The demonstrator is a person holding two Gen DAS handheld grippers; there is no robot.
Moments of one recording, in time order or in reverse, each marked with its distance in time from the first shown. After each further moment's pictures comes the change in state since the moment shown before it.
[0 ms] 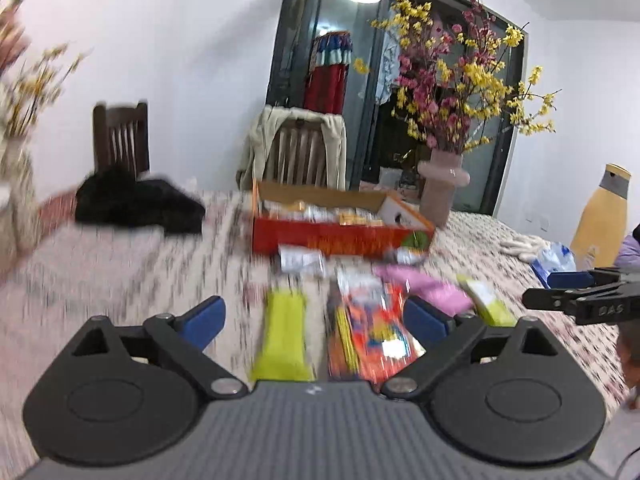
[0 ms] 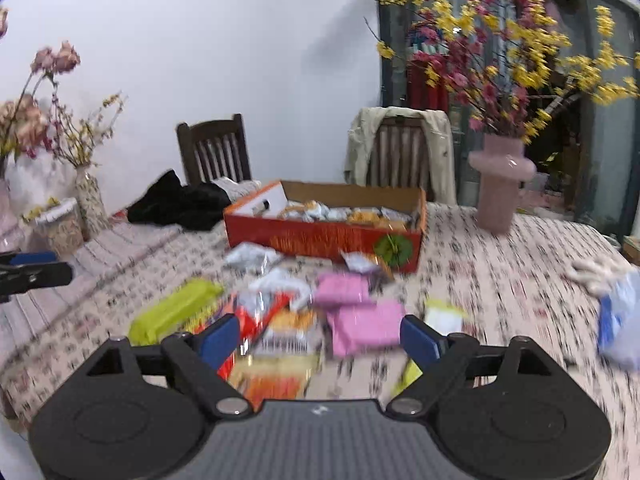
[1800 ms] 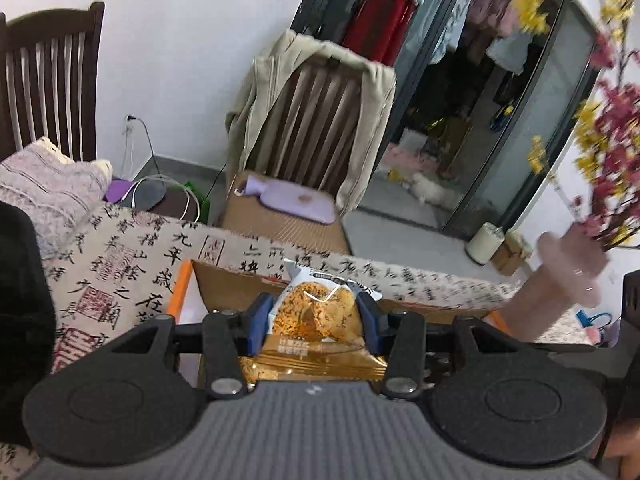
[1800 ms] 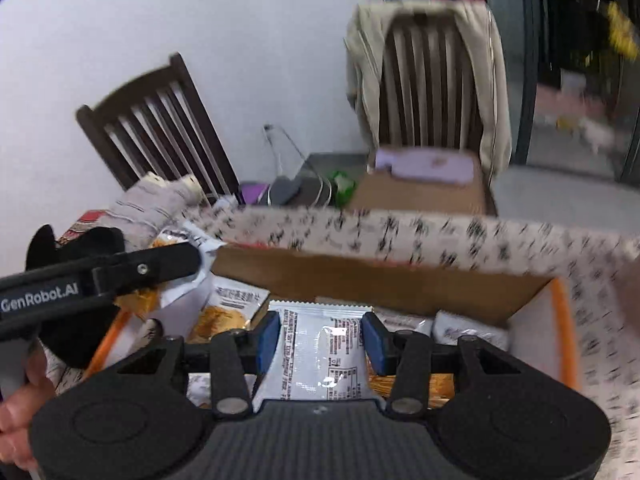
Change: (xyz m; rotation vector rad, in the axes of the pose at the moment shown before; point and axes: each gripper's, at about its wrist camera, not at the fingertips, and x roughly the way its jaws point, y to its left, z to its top) left arm 0.460 0.055 0.212 -0.202 0.227 -0.020; right arm 0.454 -0.076 0.227 0.158 0.346 0.115
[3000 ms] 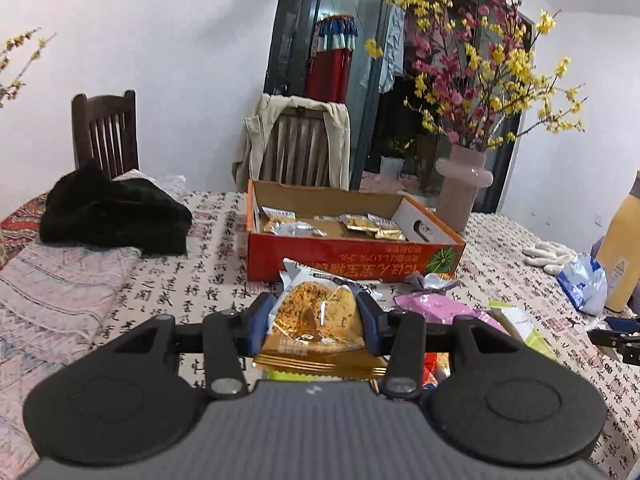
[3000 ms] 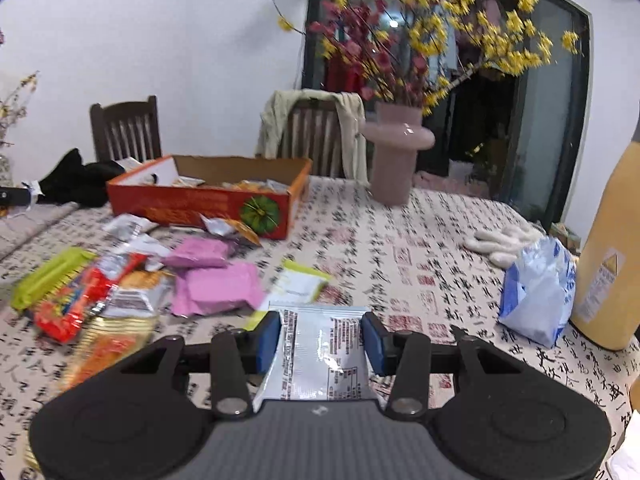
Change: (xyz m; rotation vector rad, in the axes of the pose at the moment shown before) left arm -0.315 -0.009 -0.236 0.221 -0.208 0.026; right arm -0.327 -0.020 -0.387 -0.103 -0.340 -0.334
